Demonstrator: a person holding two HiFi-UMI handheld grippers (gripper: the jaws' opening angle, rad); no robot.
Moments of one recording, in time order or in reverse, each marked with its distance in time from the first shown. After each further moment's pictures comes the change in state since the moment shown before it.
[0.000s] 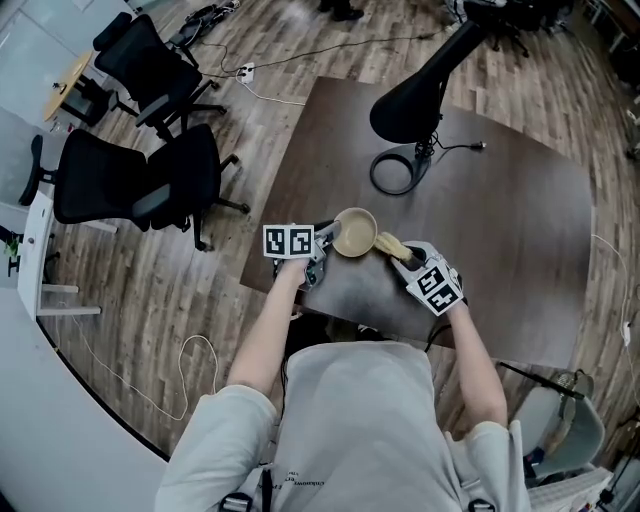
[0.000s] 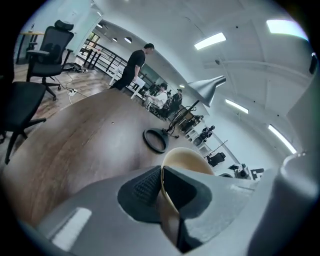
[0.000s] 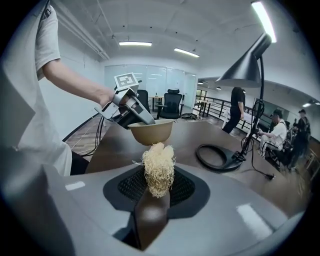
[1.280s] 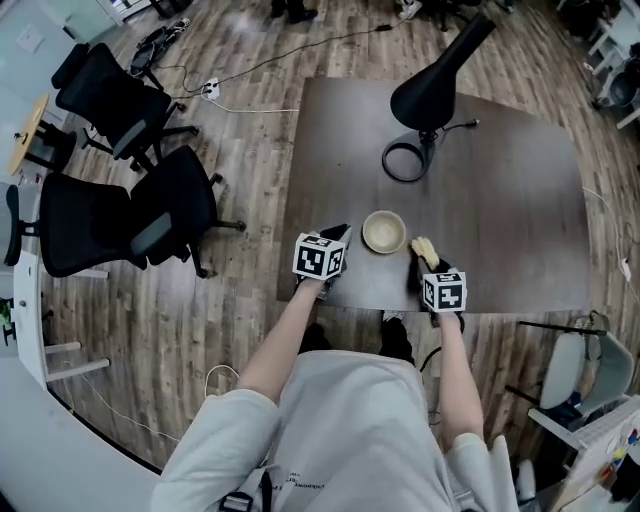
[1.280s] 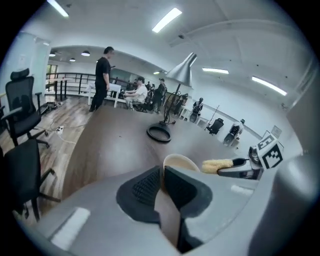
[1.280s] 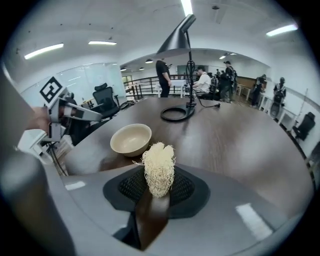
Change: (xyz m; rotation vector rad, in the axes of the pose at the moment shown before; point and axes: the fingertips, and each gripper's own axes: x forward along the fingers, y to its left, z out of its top) left arm -0.056 0.039 -0.004 0.448 0.122 0.070; right arm 0.016 0.051 -0.046 0.746 0.161 -0.530
